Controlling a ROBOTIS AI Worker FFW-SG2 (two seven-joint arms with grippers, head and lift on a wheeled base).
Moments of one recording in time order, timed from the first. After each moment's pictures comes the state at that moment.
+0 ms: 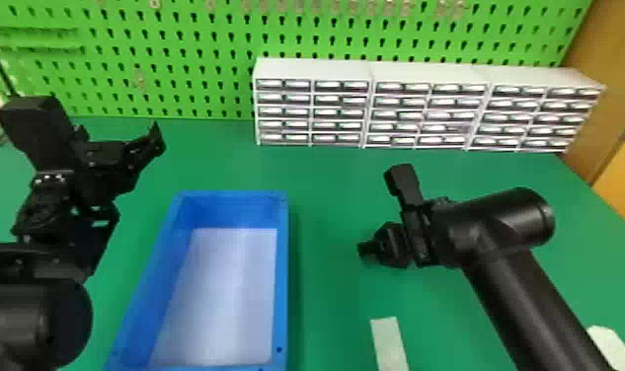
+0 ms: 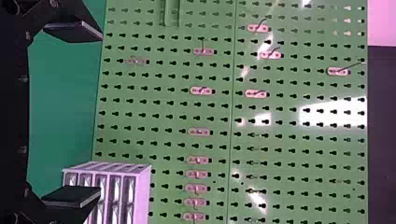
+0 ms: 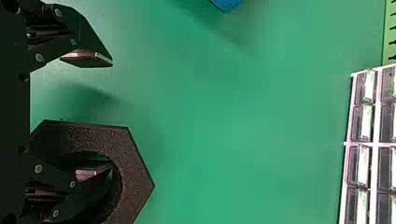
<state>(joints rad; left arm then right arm) -0.05 0.12 0.07 -1.97 0.17 0.37 0.06 -0.51 -0.12 0.25 -1.31 -0.02 1.13 0.37</state>
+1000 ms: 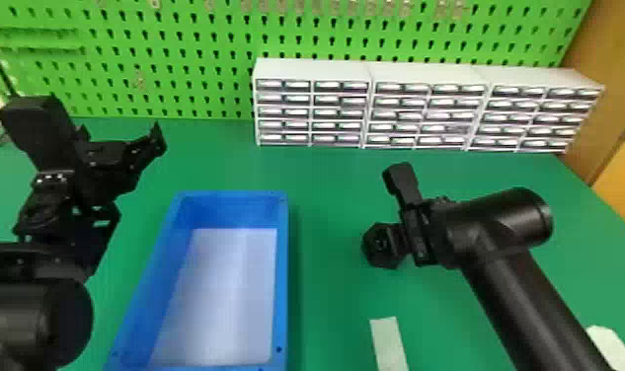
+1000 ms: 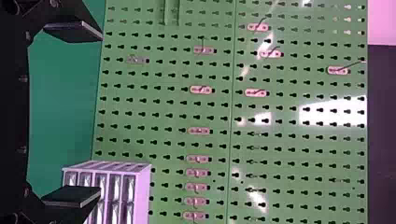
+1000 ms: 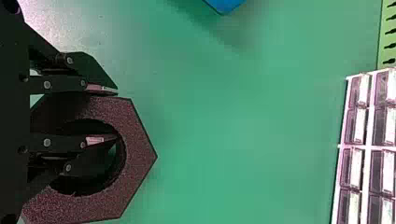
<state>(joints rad) -0.05 0.12 0.07 -1.96 0.17 0.37 0.05 -0.50 -0.12 0.26 -1.31 -0.01 1.11 0.37</state>
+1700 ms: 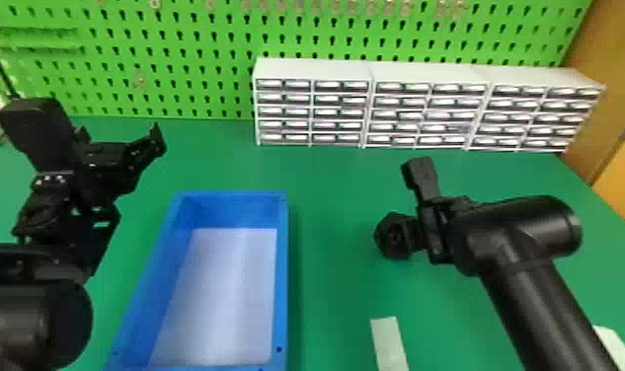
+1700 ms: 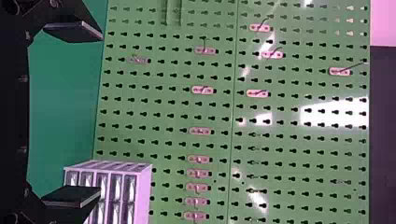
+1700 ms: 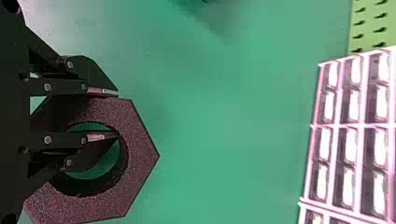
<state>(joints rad) -0.04 0.12 0.07 -1.96 0.18 0.37 0.05 -0.43 -0.13 0.17 -1.45 0.03 1.08 0.37</state>
